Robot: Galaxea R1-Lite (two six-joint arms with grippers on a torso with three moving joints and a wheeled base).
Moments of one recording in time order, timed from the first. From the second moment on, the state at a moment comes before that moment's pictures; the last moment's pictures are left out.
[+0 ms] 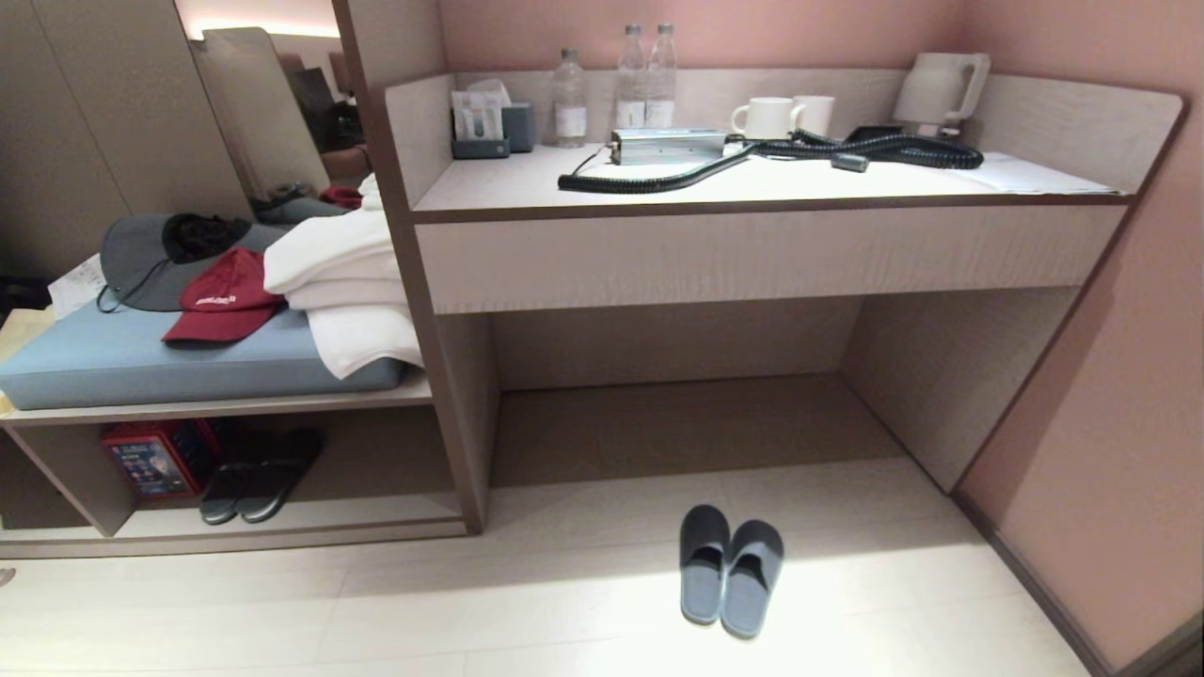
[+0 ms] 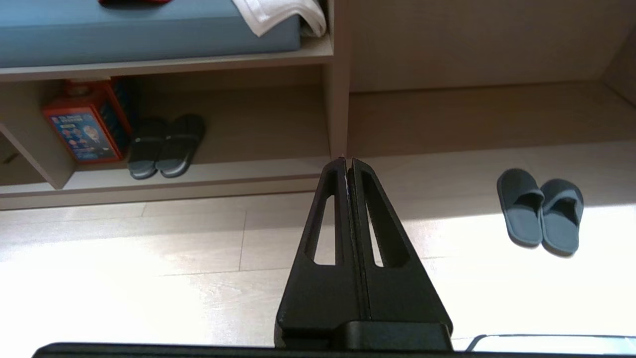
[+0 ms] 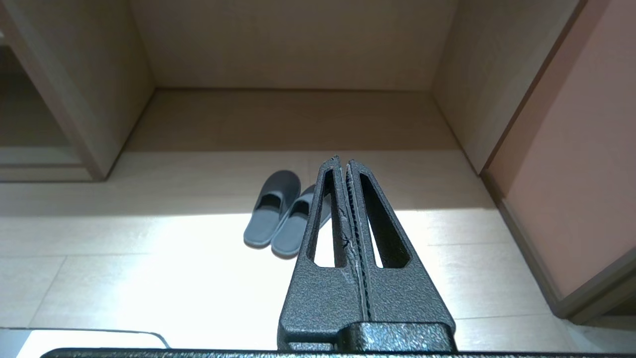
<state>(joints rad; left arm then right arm) 0.00 0.00 0.00 0.00 0.00 0.00 -0.01 0.00 0.00 0.00 0.00 -0.02</state>
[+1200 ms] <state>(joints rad) 0.00 0.00 0.00 0.00 0.00 -0.01 -0.01 0.00 0.00 0.00 0.00 -0.02</state>
